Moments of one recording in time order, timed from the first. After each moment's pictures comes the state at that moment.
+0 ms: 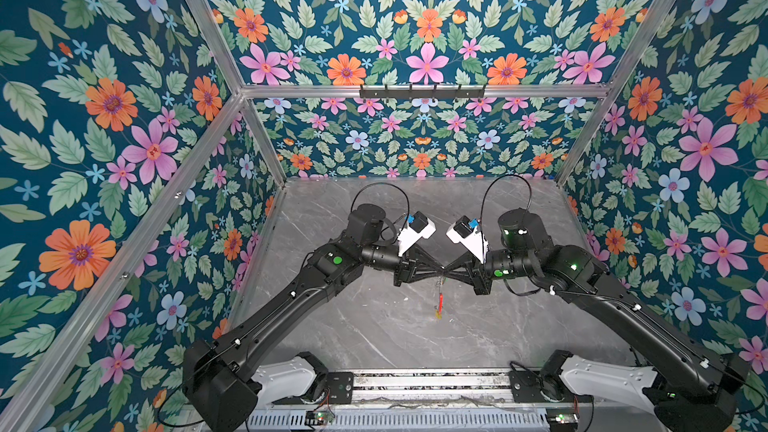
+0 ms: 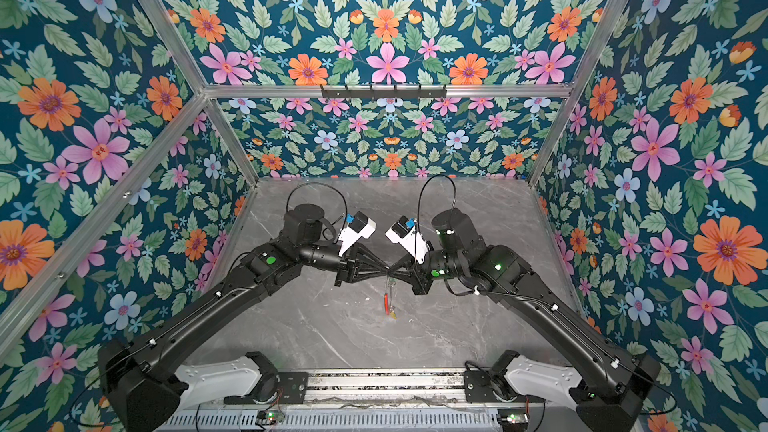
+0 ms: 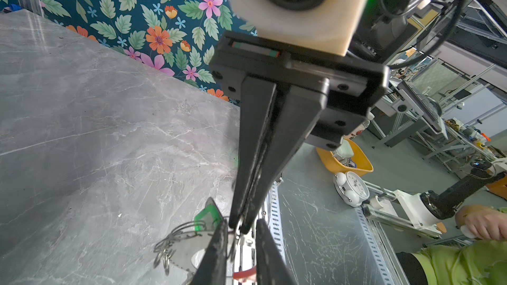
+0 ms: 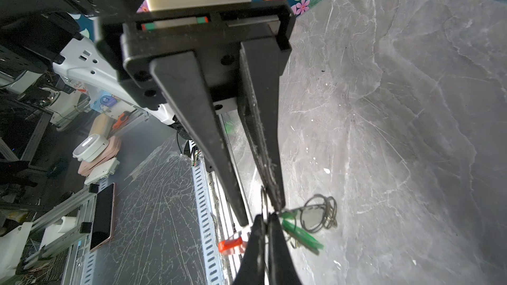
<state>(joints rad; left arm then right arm) -0.71 1.20 1.10 -0.33 0.98 -0.08 0.74 1.12 1.24 -0.74 -0.57 0.05</state>
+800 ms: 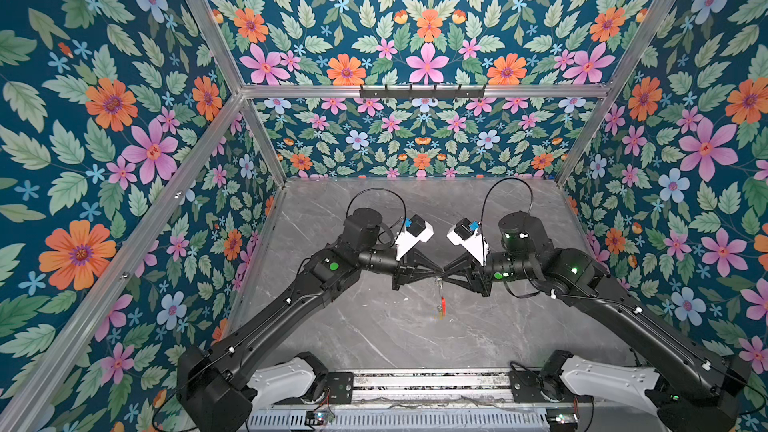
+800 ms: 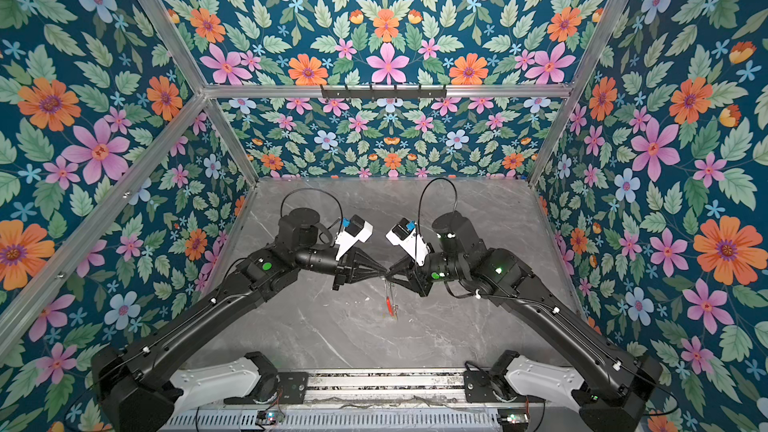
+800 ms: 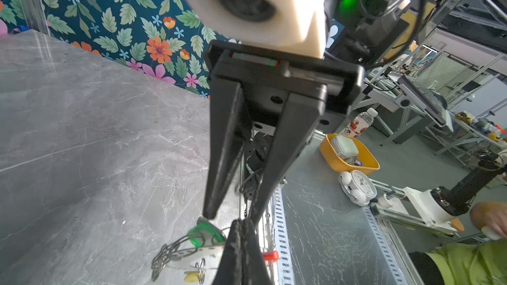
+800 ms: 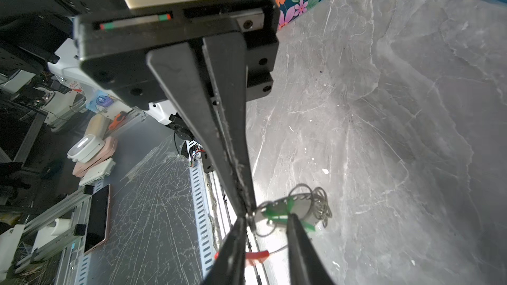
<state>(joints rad) -0.72 1.13 1.03 -0.25 0.95 -0.07 0.75 1.06 1.18 -0.67 -0.54 0.07</state>
